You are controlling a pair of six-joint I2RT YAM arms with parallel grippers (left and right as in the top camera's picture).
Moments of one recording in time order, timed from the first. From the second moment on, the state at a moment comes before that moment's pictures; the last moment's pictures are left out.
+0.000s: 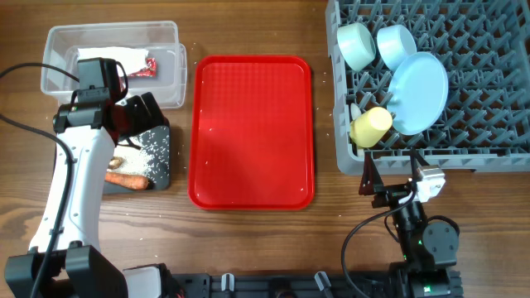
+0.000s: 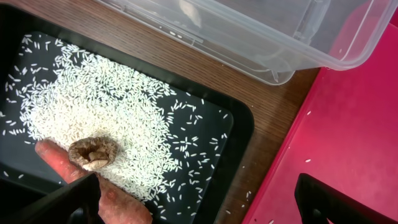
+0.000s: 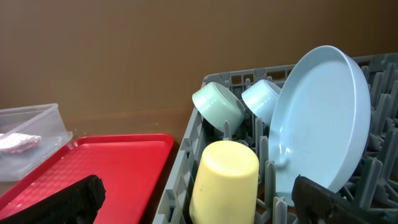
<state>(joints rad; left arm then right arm) 0.12 1.49 1.18 -0.85 -0.07 -0.33 0.08 0.02 0.01 0.00 -0.07 0.16</state>
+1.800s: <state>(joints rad) -0.02 0.12 0.01 -0.05 0.13 -0.33 0.08 0.02 0.01 0.00 -0.08 0.16</state>
